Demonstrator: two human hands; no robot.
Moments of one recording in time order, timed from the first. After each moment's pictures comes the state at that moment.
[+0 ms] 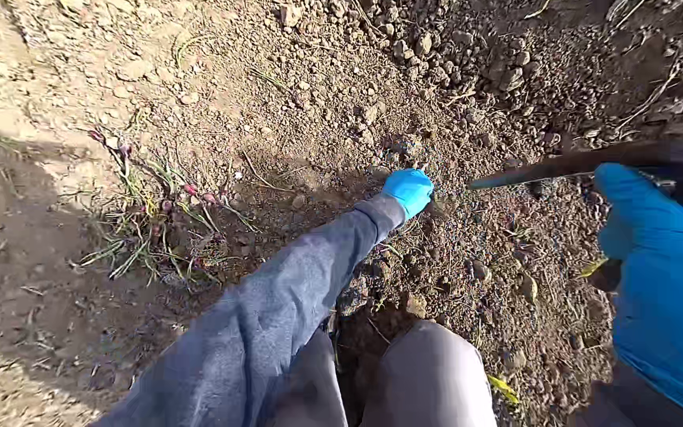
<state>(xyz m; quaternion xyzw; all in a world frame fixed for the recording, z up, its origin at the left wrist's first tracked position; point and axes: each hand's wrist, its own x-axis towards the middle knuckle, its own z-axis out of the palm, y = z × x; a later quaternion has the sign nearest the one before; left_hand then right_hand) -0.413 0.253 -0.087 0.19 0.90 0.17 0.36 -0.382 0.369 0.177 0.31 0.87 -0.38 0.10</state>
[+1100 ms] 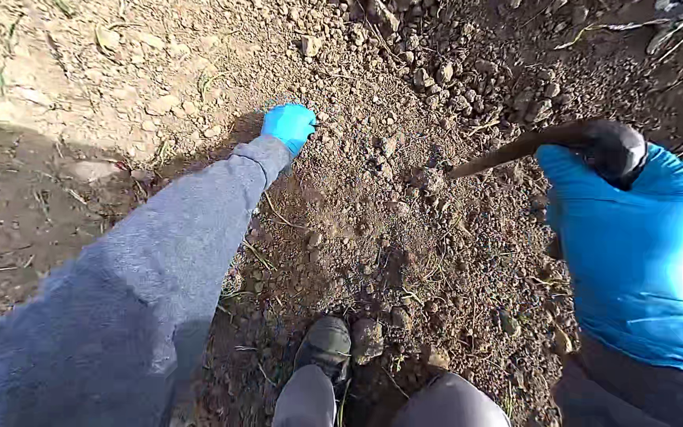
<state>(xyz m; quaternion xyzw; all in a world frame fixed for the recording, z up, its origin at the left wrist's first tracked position) -0.559 -0.003 -0.073 0.03 0.97 -0.03 0.26 -0.448 0.376 0.075 0.15 0.88 -0.46 0.01</state>
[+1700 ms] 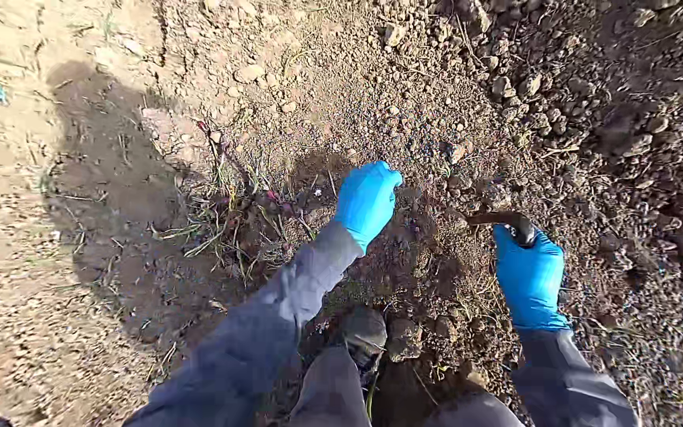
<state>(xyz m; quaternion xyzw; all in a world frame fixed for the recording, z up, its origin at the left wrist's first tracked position) -0.408 0.055 -0.022 -0.04 0.98 0.16 0.12 -0.397 0.317 -0.022 0.16 0.90 -0.37 0.15</state>
